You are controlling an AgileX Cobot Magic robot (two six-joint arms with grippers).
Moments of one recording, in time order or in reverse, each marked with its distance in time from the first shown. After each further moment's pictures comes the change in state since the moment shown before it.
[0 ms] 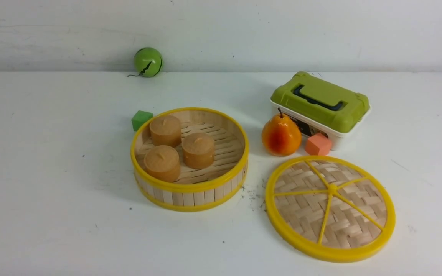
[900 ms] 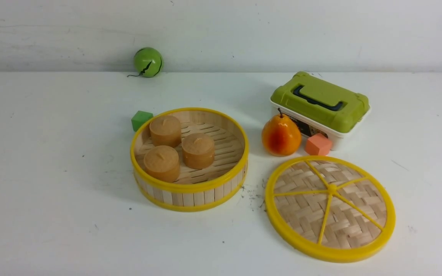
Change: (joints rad) right arm 0.017 0.000 0.000 0.011 0.005 -0.004; left arm 0.000 0.000 0.000 0.000 0.000 0.000
